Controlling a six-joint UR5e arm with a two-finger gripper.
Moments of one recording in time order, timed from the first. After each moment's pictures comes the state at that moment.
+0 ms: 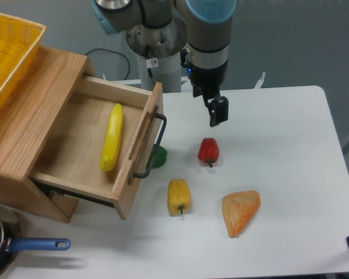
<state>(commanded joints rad) 2.56 -1.66 -1.54 -1.41 1.56 1.68</state>
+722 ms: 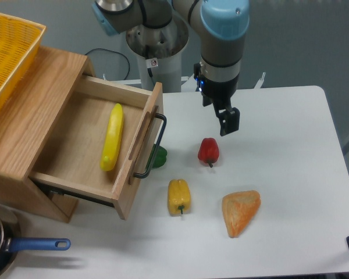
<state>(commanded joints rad) 2.57 -1.75 -1.55 -1.37 1.56 1.66</state>
